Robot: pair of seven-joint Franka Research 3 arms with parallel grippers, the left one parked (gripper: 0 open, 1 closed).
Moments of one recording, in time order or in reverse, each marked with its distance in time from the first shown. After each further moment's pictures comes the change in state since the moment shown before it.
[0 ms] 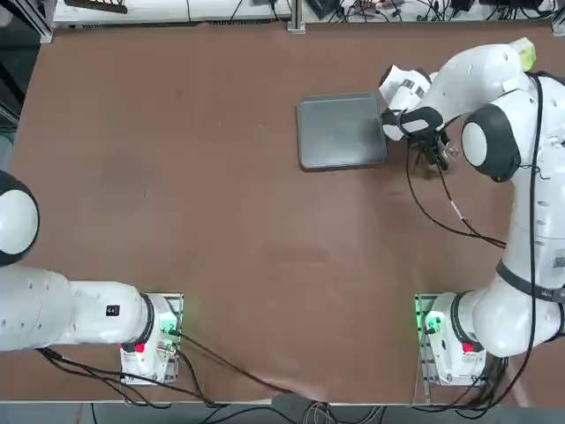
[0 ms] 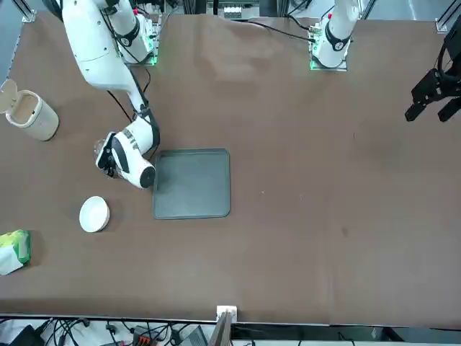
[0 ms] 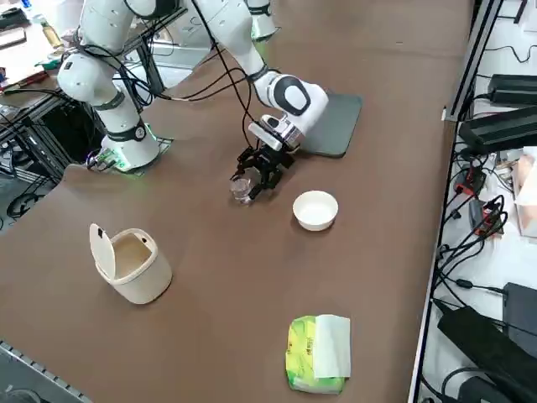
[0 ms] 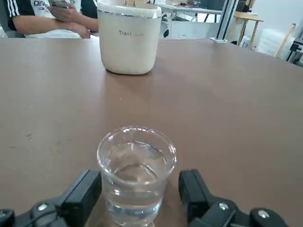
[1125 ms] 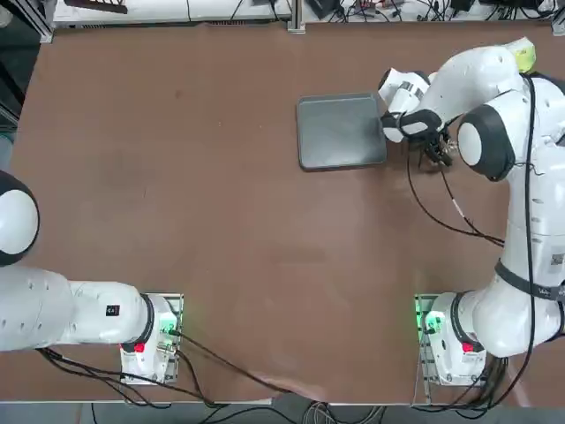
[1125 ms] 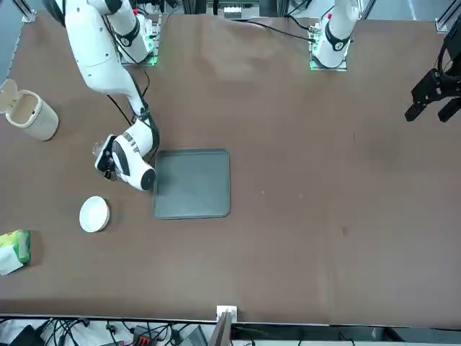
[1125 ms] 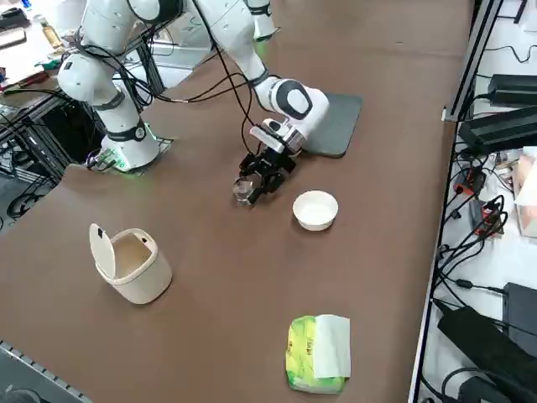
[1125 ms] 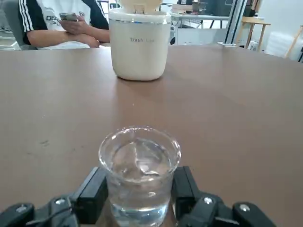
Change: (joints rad) arm 0.003 0.036 -0.007 0.035 -0.056 -0.006 0.031
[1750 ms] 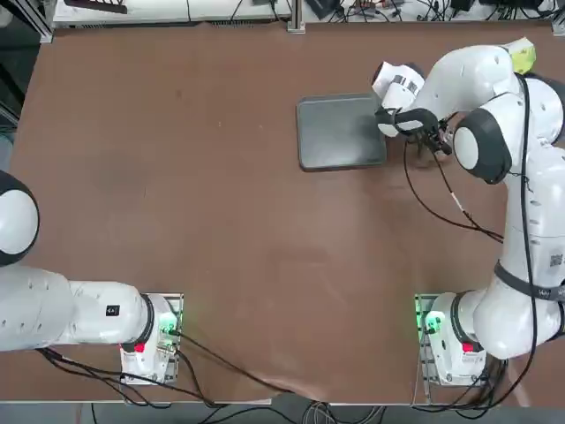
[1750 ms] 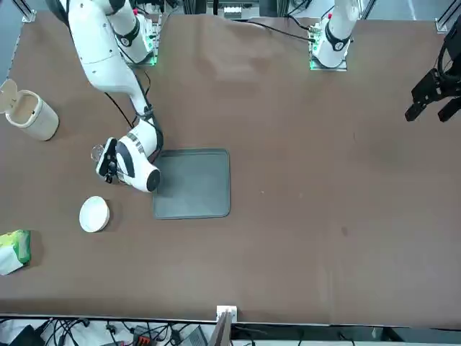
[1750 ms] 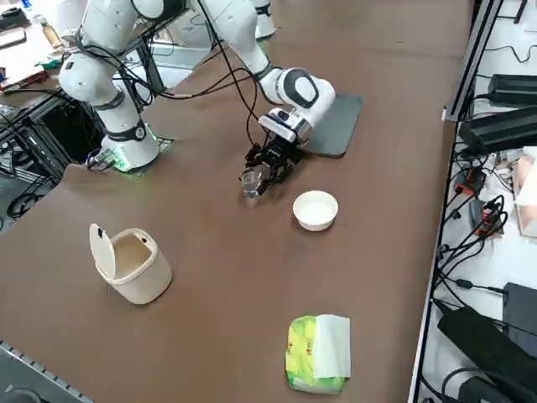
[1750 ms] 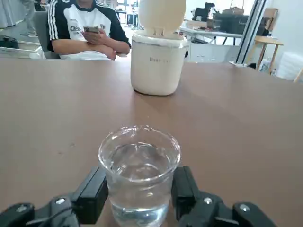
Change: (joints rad) arm 0.049 -0.002 0.004 0.072 -0.027 -0.100 -0.111
